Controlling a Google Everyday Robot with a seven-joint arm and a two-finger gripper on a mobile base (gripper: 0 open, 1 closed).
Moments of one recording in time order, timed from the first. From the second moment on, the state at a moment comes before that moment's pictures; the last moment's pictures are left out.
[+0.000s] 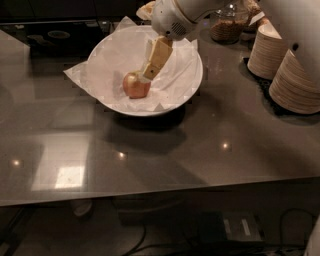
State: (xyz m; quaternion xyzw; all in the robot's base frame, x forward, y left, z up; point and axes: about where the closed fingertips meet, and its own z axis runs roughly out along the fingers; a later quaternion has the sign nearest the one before) arm 0.628 0.035 0.984 -0.70 0.59 0.13 0.38
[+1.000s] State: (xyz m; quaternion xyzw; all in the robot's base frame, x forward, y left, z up) arm 0.638 0.029 0.953 -0.69 0.60 0.14 0.38
